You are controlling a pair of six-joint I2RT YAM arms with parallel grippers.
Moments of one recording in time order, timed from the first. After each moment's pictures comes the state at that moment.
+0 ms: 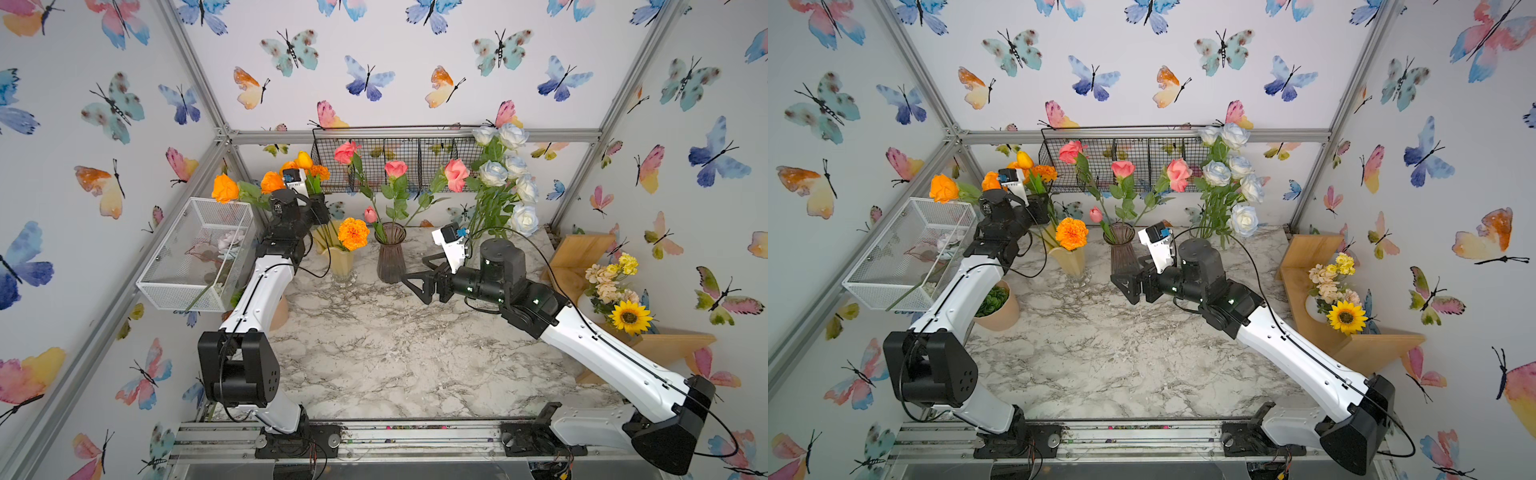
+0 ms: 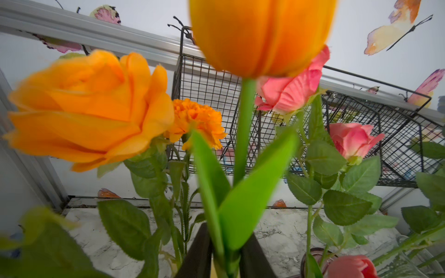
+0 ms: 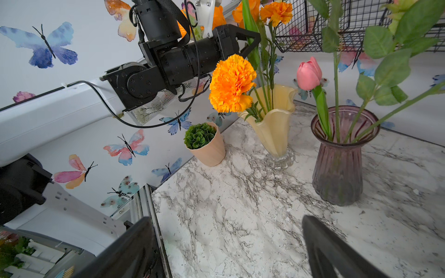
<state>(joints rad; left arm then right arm) -0.07 1.60 1.45 0.00 0.17 -0.22 0.79 1.27 1.26 -0.25 -0.32 0.30</state>
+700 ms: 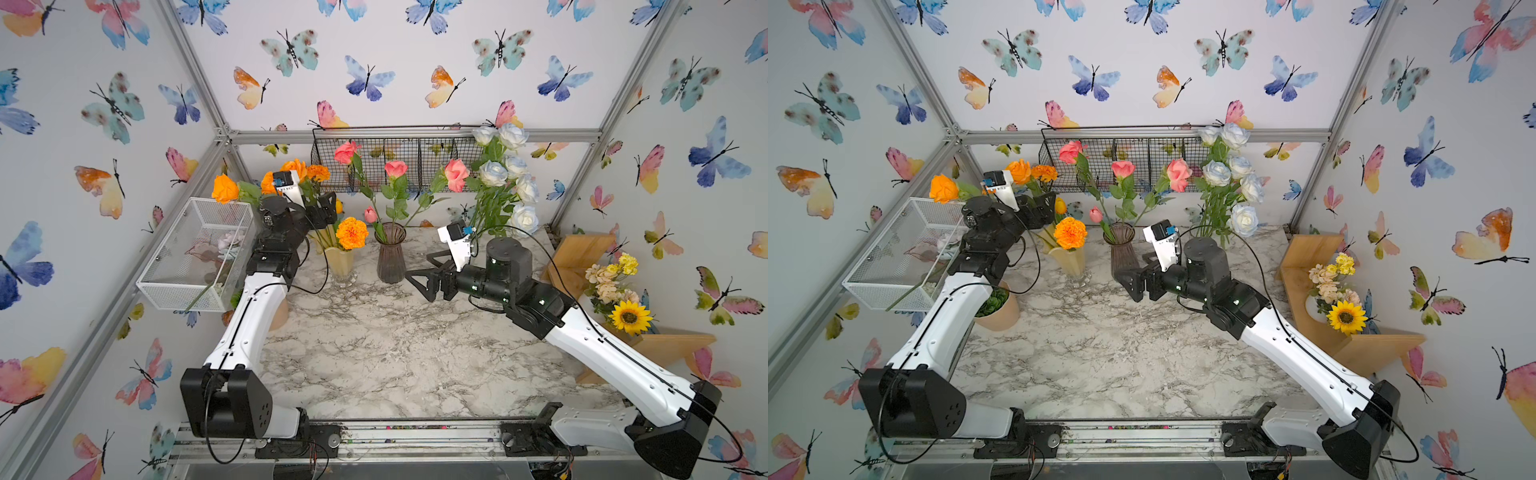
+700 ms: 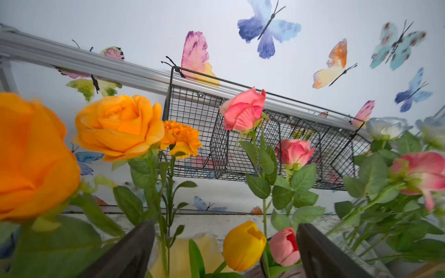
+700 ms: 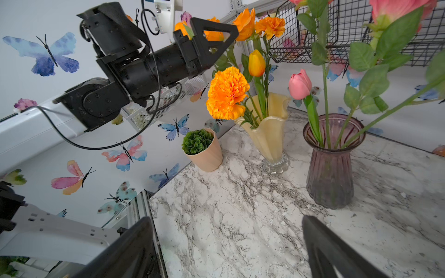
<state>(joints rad) -0.07 1.36 1.33 0.01 0.20 -0.31 0.78 1.24 1.26 -0.25 -0.29 0.29</state>
